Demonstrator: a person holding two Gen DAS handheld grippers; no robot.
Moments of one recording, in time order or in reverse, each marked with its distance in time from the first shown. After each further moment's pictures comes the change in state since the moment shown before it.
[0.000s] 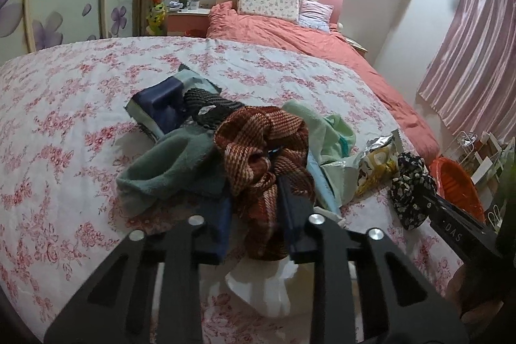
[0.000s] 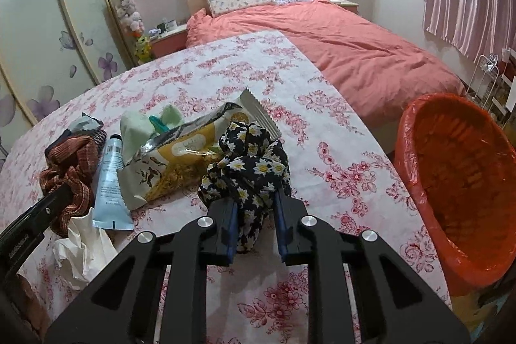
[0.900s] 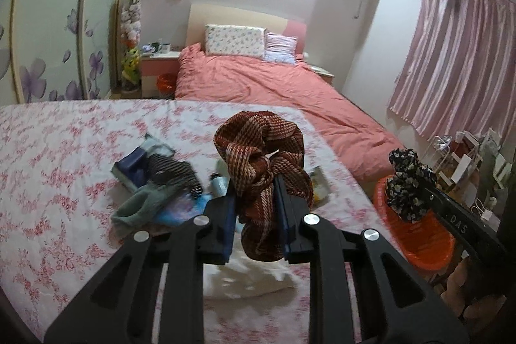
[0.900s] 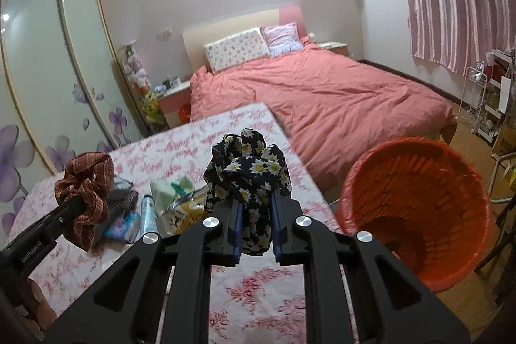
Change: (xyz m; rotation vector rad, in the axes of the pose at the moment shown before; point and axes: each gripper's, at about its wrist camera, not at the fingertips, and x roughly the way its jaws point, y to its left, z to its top) left arm -0.090 -0.068 0.016 0.103 -0.169 -0.105; right arm -0.099 -0.041 0.017 0.081 -0.239 0.041
